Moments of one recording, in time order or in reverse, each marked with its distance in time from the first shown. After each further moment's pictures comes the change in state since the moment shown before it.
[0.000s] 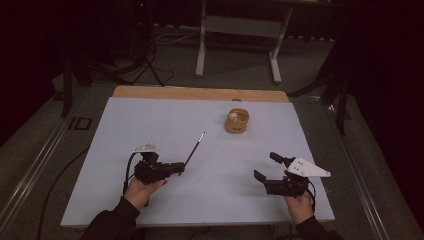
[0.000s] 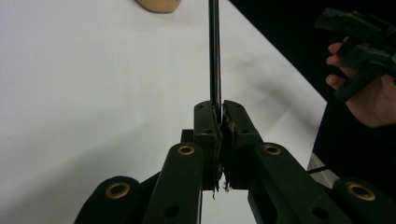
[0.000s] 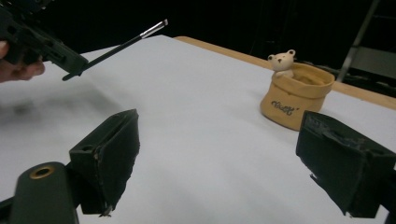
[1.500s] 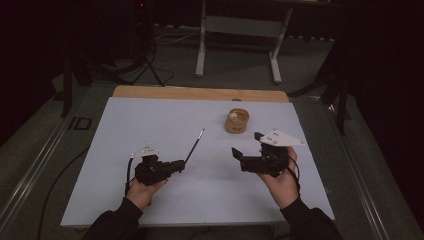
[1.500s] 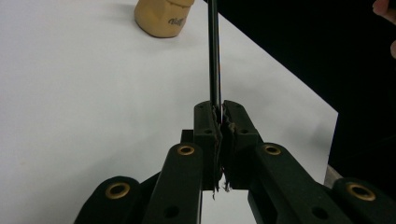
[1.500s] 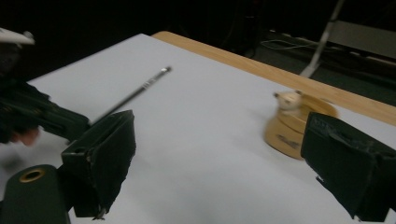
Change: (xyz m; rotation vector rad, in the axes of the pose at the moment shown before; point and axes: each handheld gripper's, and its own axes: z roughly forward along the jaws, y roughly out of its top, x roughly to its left) left arm -0.002 -0.004 0.002 -0.083 0.023 0.063; right arm 0.043 0.099 0.045 0.133 -0.122 0.053
